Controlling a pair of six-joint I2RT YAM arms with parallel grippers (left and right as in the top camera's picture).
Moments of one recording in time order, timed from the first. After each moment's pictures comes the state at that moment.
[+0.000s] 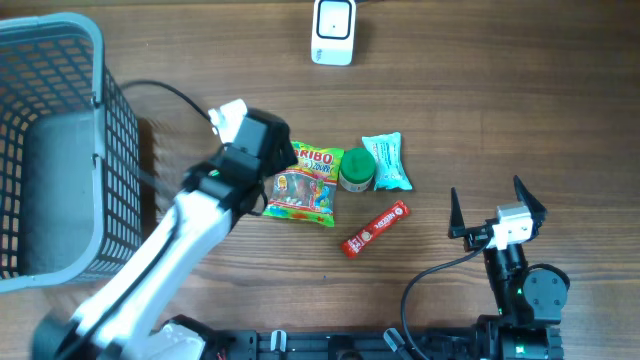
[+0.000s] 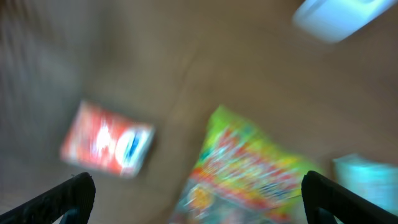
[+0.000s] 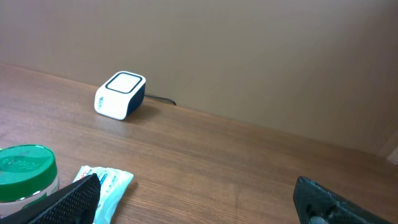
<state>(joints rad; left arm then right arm) -0.45 1.36 0.97 -0.56 -0.31 -0.73 -0.06 0.01 0.01 0.01 -0.20 -0.20</state>
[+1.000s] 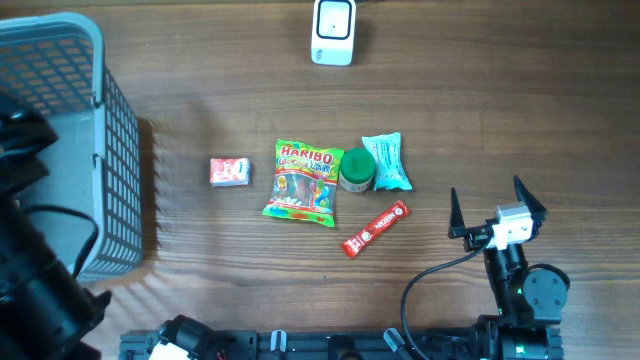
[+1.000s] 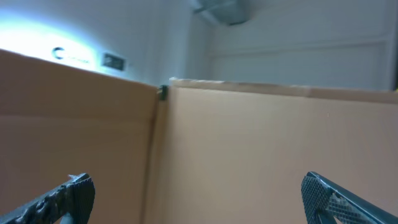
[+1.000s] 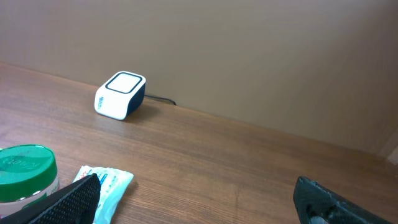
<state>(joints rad) -0.45 0.76 1.37 0.19 -0.92 0.52 -0.06 0.01 0.01 0.01 -0.20 -0.20</state>
